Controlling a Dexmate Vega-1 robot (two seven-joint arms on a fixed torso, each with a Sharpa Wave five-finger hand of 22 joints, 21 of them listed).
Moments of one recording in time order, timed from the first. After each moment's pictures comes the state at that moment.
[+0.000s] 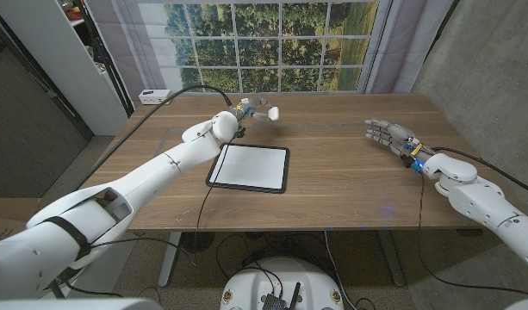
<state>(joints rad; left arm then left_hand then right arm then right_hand) 0.44 0.53 0.78 -1.51 0.23 0.29 0.03 0.92 0.11 0.45 -0.17 0.18 0.48 -0.12 0.32 0.22 0.06 -0.05 0.29 0.20 -0.03 -0.04 0.20 0.17 0.08 0.10 0.24 0.19 -0.96 -0.83 -0.25 -1.44 0.73 0.11 0.17 0.58 0.14 0.27 -0.14 0.18 0.56 -0.06 0.25 0.24 0.38 -0.03 0.24 0.34 0.28 -0.04 0.28 0.23 0.38 0.04 0.27 0.17</state>
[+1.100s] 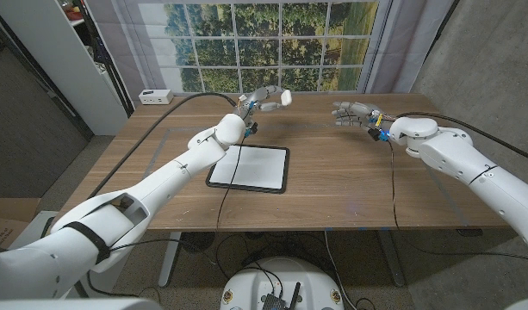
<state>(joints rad) 0.45 0.42 0.73 -1.34 0.08 0.00 0.17 0.95 0.11 0.44 -0.17 0.17 0.48 -0.12 0.32 0.22 0.06 -0.04 0.29 0.20 -0.03 -0.03 0.19 0.17 0.08 0.11 0.24 0.19 -0.67 -0.82 -0.45 -1.67 0.61 -0.34 0.08 0.58 0.06 0.23 -0.15 0.18 0.60 0.08 0.24 0.23 0.40 0.08 0.23 0.33 0.35 -0.02 0.31 0.24 0.48 0.06 0.27 0.18</state>
